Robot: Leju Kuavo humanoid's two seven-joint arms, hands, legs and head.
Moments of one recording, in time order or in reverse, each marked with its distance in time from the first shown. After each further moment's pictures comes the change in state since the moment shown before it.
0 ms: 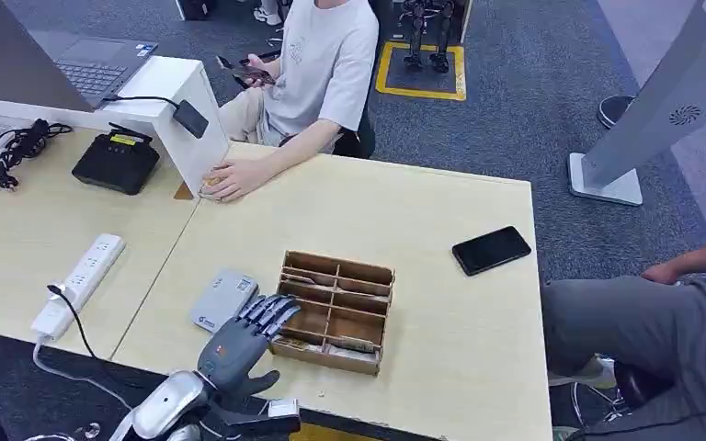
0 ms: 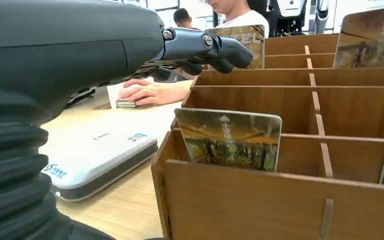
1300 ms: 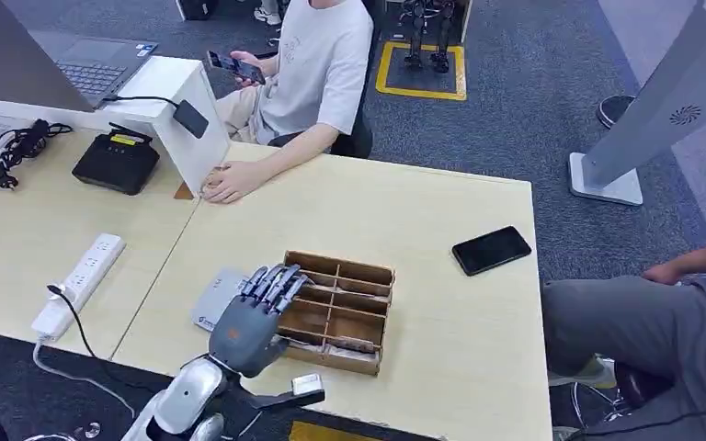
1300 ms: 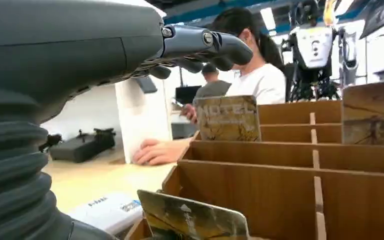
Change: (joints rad) left arm -0.057 -0.103 -0.009 -0.002 -0.213 0.129 0.130; right arm 0.000 0.000 0.006 0.003 0.000 0.003 0.018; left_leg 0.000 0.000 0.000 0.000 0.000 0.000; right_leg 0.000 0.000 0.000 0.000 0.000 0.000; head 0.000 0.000
